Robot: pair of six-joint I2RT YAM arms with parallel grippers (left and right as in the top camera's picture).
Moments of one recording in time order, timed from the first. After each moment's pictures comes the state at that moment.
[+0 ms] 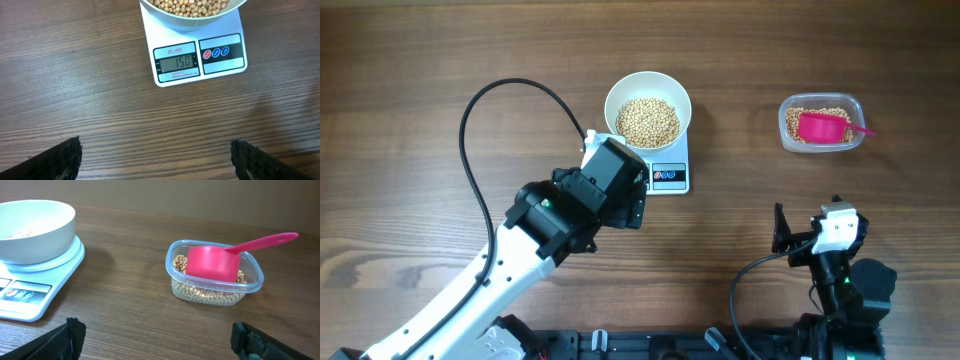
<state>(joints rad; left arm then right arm) -0.72 1.26 1.13 -1.01 -0.25 -0.47 -0.13 0.02 0.14 -0.41 -0.22 -0.15</state>
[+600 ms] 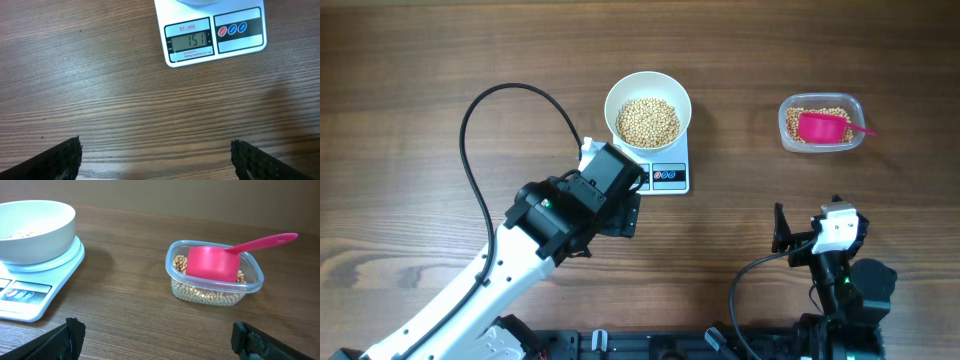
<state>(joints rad) -0.72 1.26 1.13 -1.10 -0.25 -0.47 -0.13 0.02 0.14 -0.40 -0.22 -0.15</state>
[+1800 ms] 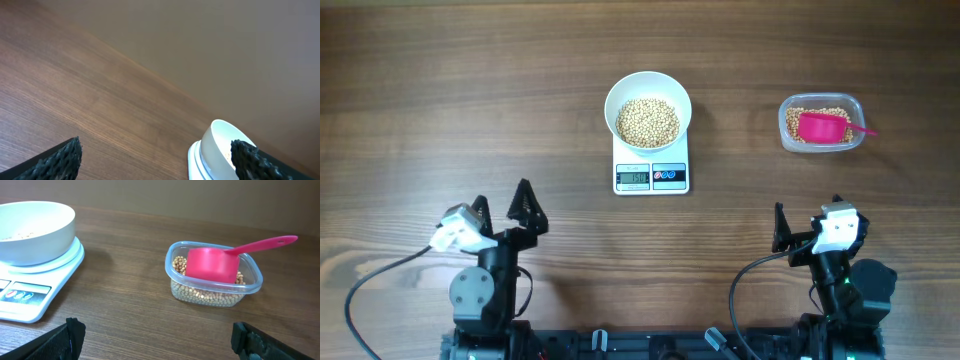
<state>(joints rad) -0.04 0.07 0.10 -0.13 -0.11 -0.56 -0.13 0.02 0.14 -0.40 -0.21 -0.15</state>
